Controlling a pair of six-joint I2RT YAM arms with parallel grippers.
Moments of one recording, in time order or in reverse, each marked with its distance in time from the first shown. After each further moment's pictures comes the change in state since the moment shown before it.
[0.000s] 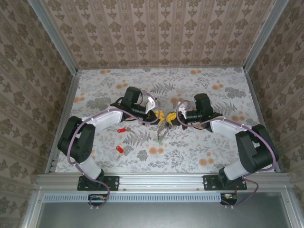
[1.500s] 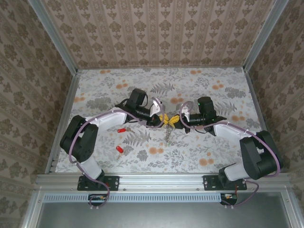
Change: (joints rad) left arm -0.059 0.013 -0.012 0.029 -0.039 0.032; right arm -0.012 -0.083 -0.075 -0.021 -0.004 0.064
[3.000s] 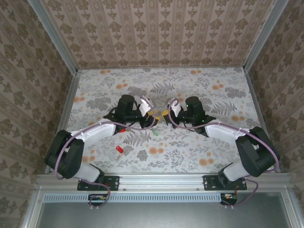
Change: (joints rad) left arm 0.023 -0.222 -0.224 0.183 -0.360 -0.316; right arm 0.186 0.052 0.063 0.134 0.467 0.309
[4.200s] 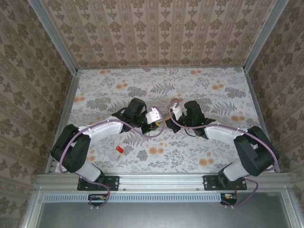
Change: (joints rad) left arm -0.092 0.080 0.079 -0.248 -0.156 0.291; right arm 0.008 0.015 -0.043 -0.080 0.029 0.157
